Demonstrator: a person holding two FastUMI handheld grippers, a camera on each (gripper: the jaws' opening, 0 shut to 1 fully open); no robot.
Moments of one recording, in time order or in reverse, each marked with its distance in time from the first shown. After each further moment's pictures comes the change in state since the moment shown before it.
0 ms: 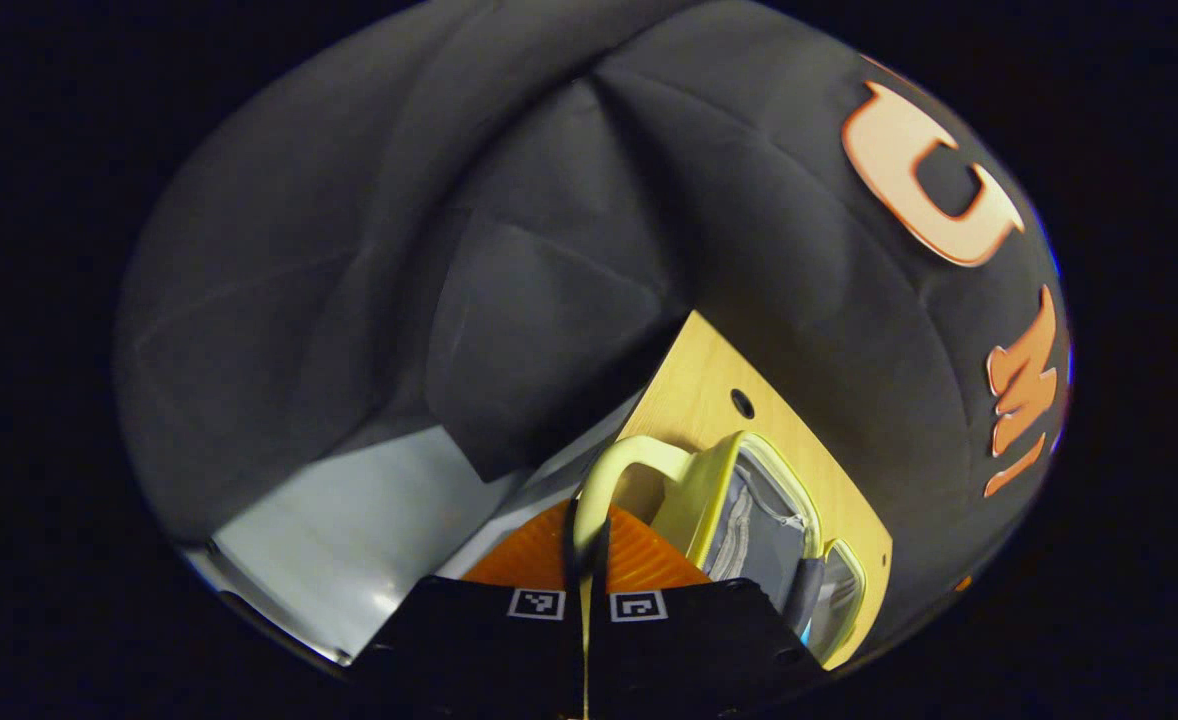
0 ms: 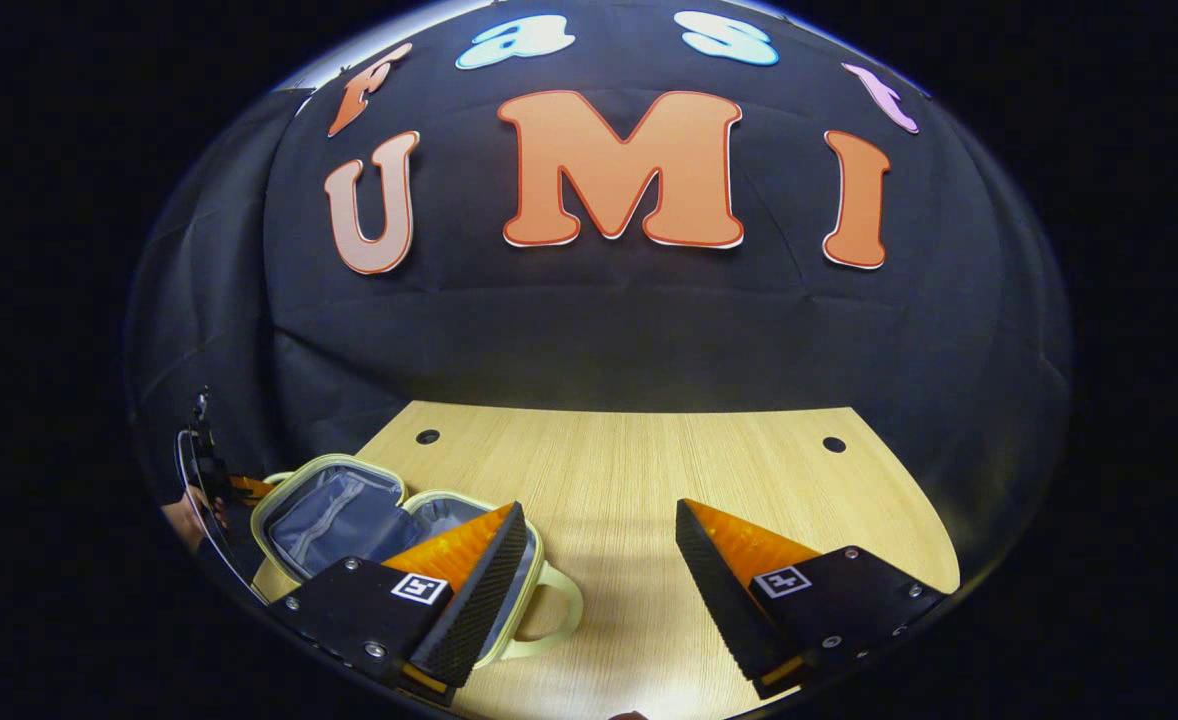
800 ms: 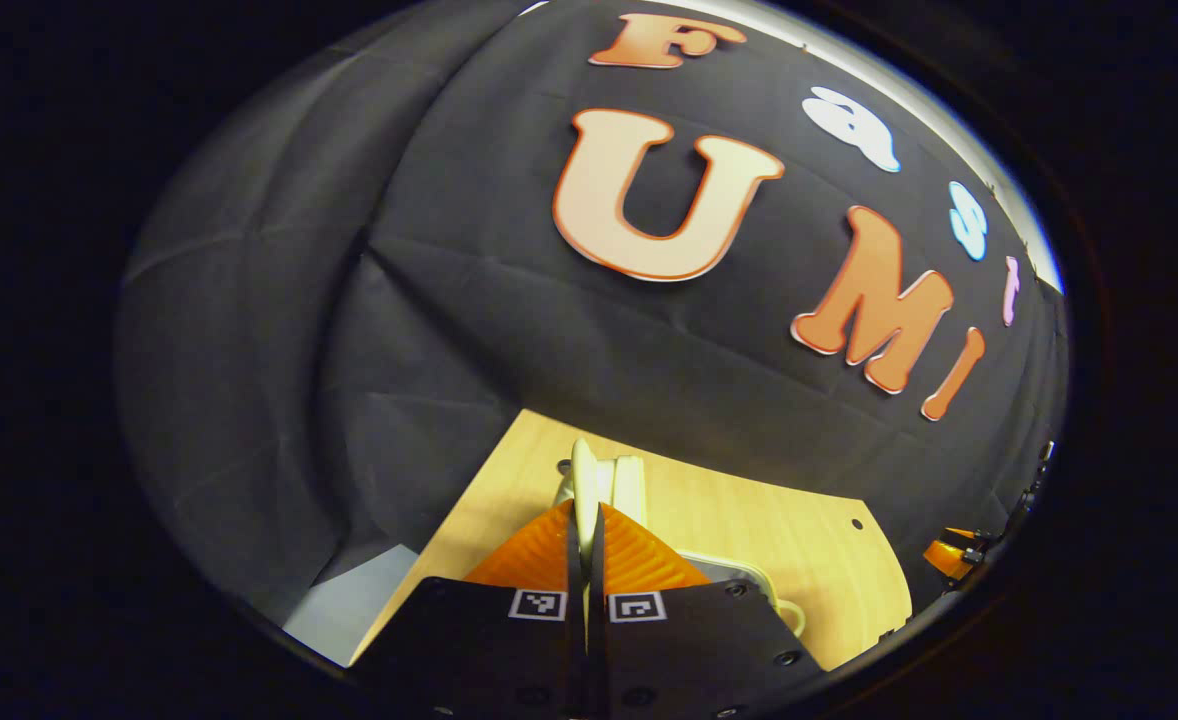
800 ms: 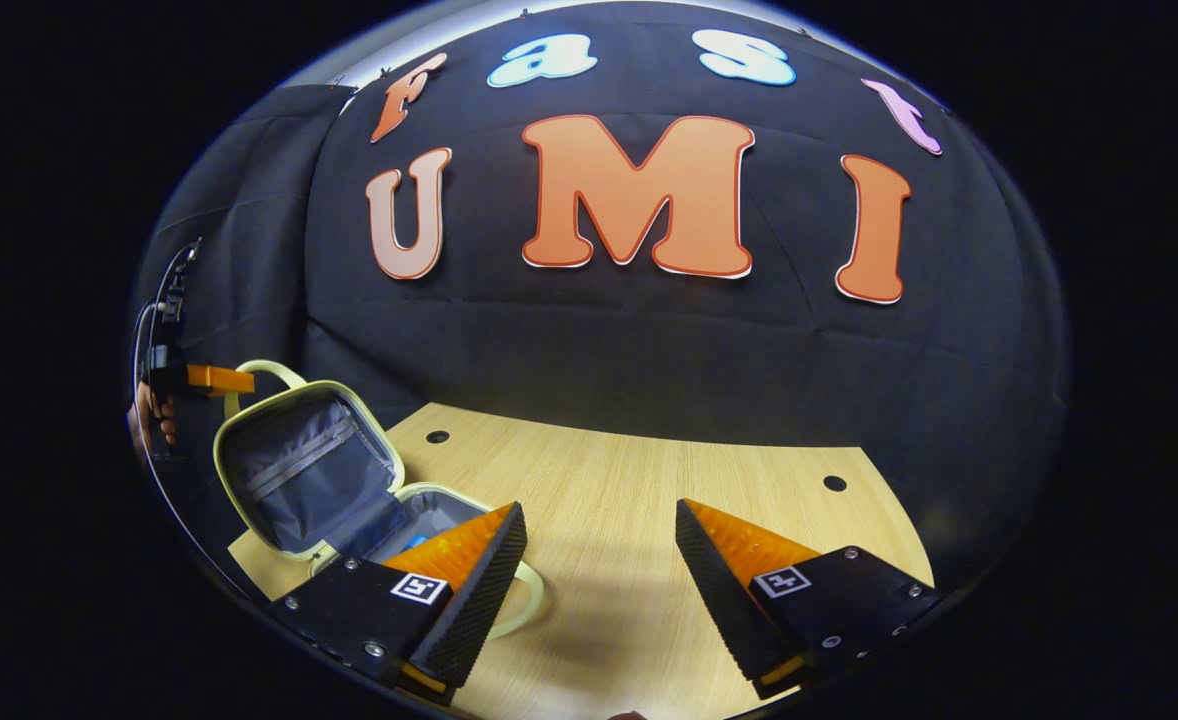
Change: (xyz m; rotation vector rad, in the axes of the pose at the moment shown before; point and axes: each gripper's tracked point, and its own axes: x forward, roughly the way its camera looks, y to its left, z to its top) left arm -0.163 -0.212 0.025 0.344 -0.258 -0.198; right arm -0.019 -0.038 0.006 -0.101 -0.084 0.102
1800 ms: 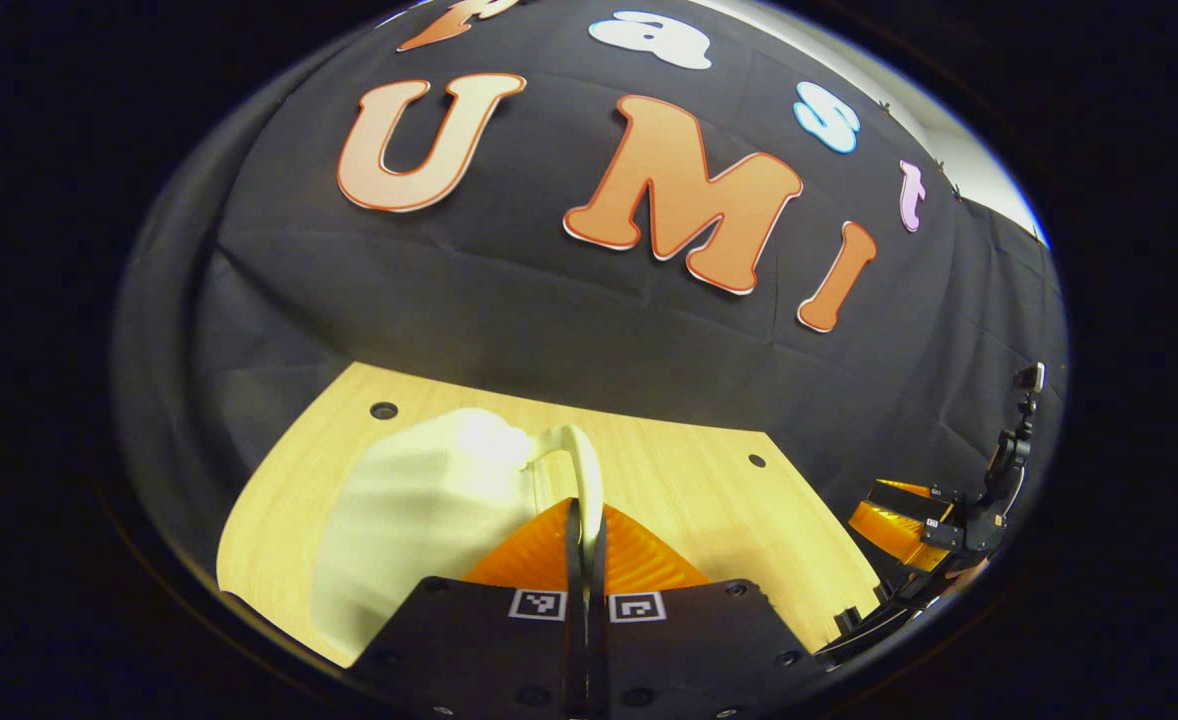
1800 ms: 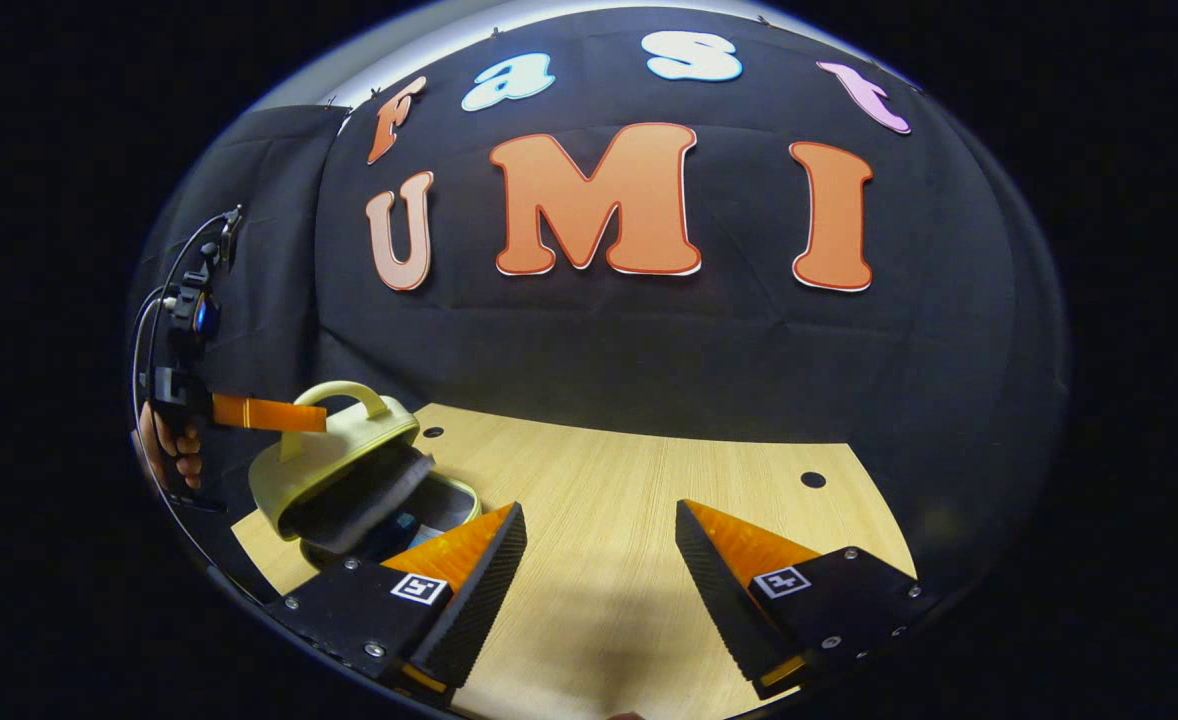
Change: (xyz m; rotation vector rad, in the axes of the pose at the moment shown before) left arm 0.009 -0.259 -0.127 0.119 0.150 -0.230; right arm -0.037 -0.078 -0.026 0.034 -0.006 0.045
